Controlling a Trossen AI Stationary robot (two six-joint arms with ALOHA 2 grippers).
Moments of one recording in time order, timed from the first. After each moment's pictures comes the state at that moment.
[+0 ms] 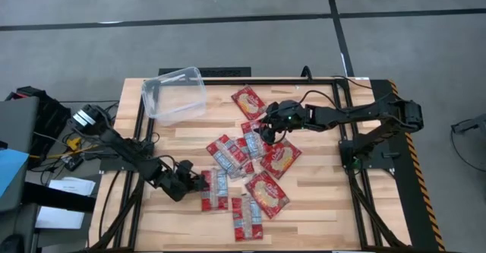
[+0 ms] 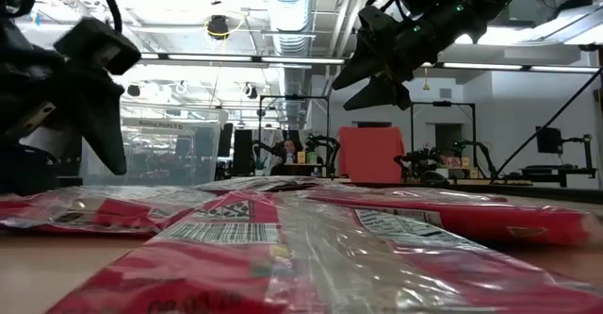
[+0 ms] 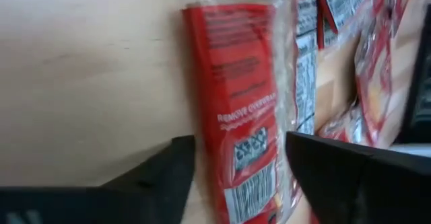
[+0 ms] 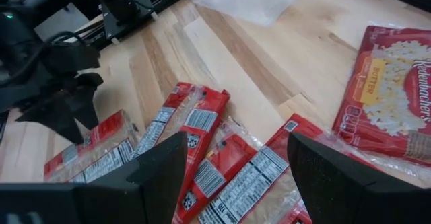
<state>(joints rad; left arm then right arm) -0.62 1.49 0.42 0.10 -0.44 -2.04 -0.18 1.43 0.81 0.09 0.00 0.44</state>
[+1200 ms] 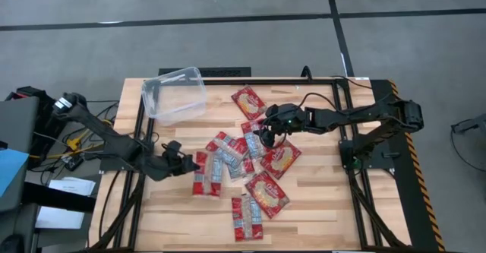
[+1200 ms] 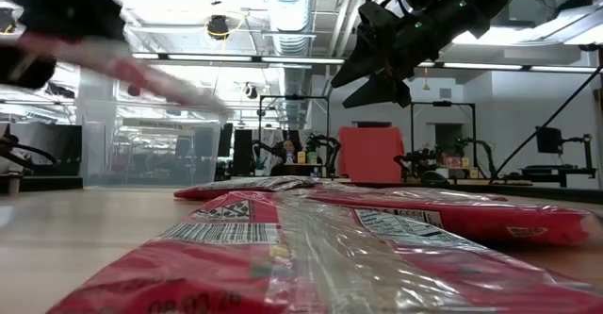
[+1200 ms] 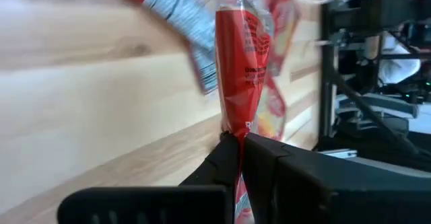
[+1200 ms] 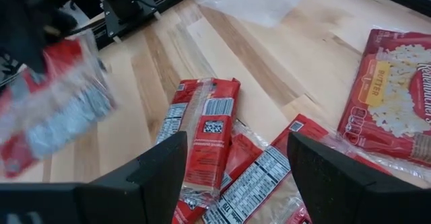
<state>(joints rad) -0.57 0.94 0.58 -0.28 -0.56 -1.84 -0.14 1.43 0.81 0.09 0.05 0.44</state>
